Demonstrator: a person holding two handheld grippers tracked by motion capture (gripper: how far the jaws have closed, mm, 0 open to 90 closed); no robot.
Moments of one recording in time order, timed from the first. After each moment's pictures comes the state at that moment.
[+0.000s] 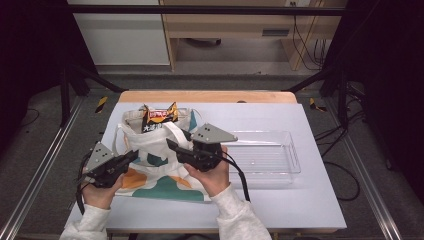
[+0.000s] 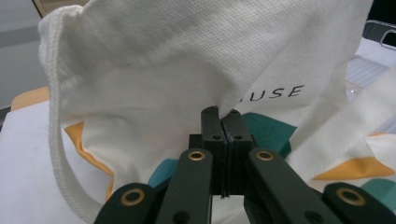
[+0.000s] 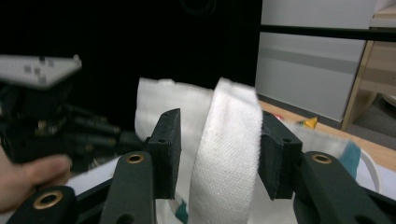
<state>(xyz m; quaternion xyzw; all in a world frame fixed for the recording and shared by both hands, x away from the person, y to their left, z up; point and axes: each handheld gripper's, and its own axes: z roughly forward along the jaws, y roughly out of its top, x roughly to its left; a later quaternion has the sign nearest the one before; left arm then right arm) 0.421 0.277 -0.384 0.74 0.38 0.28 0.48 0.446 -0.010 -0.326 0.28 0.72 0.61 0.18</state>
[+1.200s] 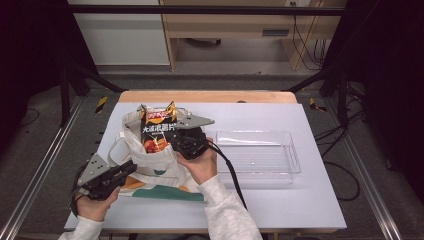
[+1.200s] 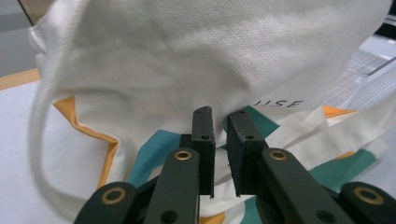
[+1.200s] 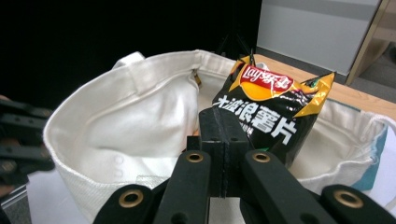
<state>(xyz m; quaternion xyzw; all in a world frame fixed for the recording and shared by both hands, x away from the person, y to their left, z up) 0.399 0.291 -0.394 0.75 0.38 0.25 0.49 0.479 0.022 -0.337 0.31 0.77 0.53 0.14</state>
